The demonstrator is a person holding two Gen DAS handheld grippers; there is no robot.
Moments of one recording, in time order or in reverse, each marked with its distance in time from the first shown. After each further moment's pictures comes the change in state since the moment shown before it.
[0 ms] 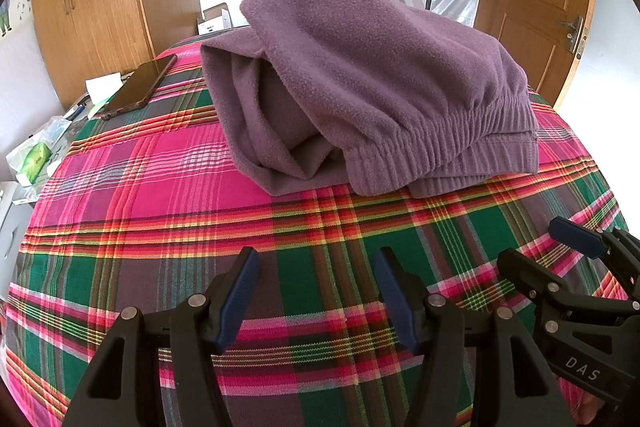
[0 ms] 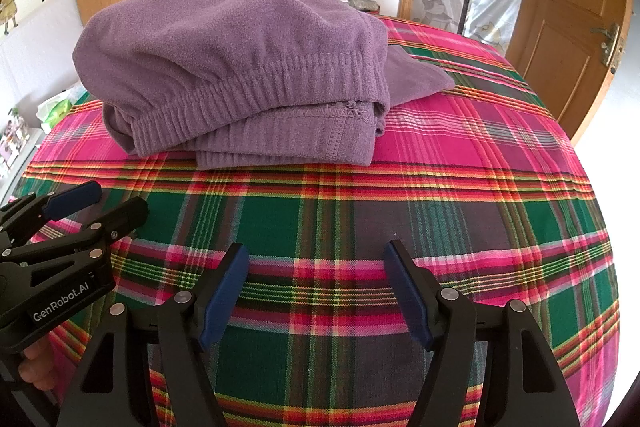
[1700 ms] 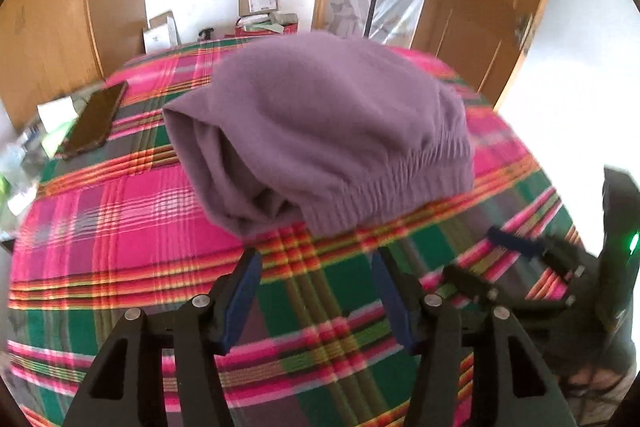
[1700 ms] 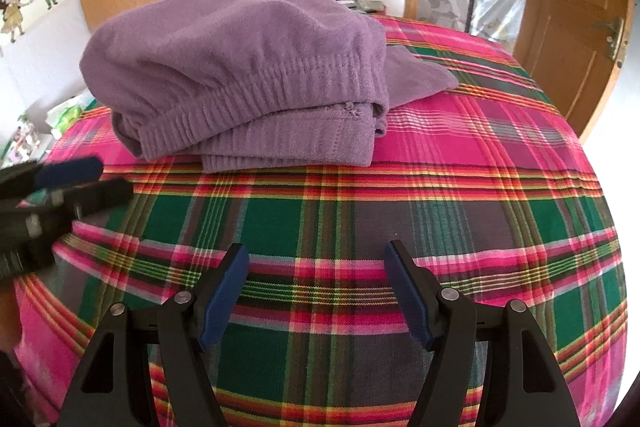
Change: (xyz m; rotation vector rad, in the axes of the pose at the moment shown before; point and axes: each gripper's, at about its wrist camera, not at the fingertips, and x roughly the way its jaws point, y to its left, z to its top) left arm -0.027 0.019 0.036 0.046 0.032 -0.239; right arm -0.003 -0.014 0.001 0.009 -0.007 0.084
